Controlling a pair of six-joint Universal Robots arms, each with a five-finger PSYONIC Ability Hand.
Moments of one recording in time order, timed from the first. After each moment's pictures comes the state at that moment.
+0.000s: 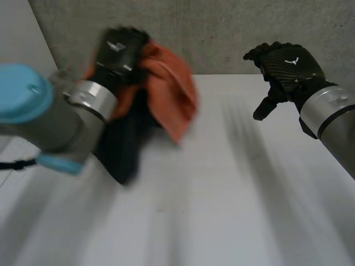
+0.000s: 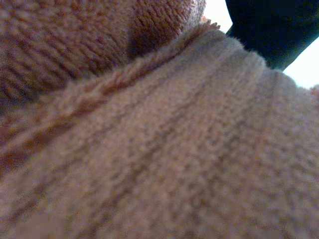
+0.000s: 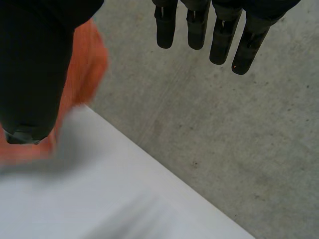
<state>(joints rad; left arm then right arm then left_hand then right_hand) 4.22 -1.99 -1.37 3.67 -1.40 3.25 1.91 -1.39 1.44 -0.05 1.37 2.91 1.04 1.19 1.18 1.20 0.88 0.20 0.22 0.22 0.24 0.06</state>
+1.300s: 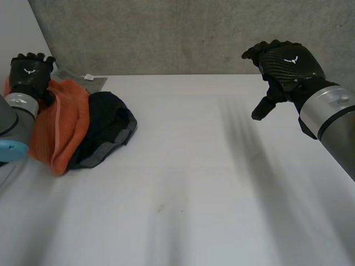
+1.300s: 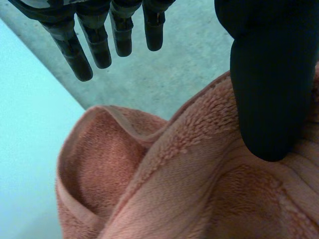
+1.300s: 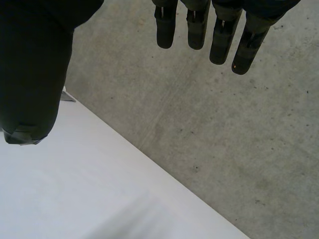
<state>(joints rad) 4.70 -2.27 -1.18 3.58 -1.44 3.54 1.92 -1.41 1.45 -0.04 1.38 2.91 0.21 0.23 0.23 0.22 0.06 0.20 0.22 0.22 0.24 0.06</state>
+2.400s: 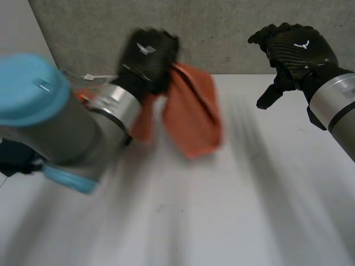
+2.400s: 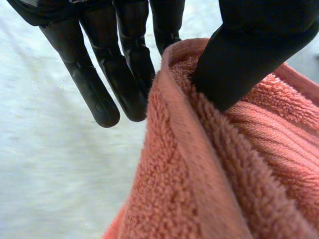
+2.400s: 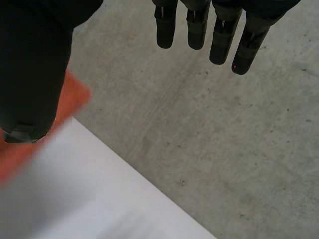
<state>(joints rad) 4.07 -1.95 -1.32 3.51 -1.48 3.35 1.91 -1.47 1.44 -0.04 1.38 2.91 1.12 1.20 1.19 1.20 0.97 0.20 0.22 0.22 0.24 0.06</state>
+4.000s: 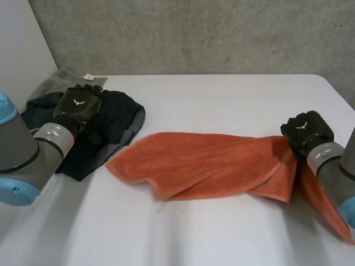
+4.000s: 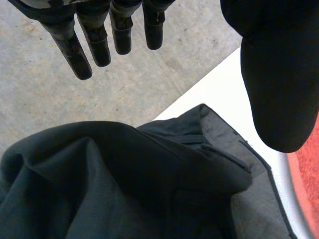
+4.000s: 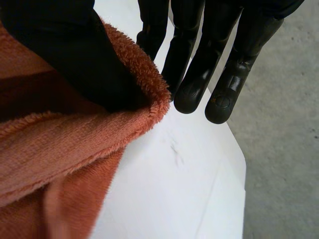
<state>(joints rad) 4.51 -1.97 -1.60 3.48 -1.34 3.53 1.77 -1.21 1.68 -0.19 1.53 2.34 0.19 0.20 0.21 0.20 0.05 0.95 1.15 1.16 1.16 0.96</state>
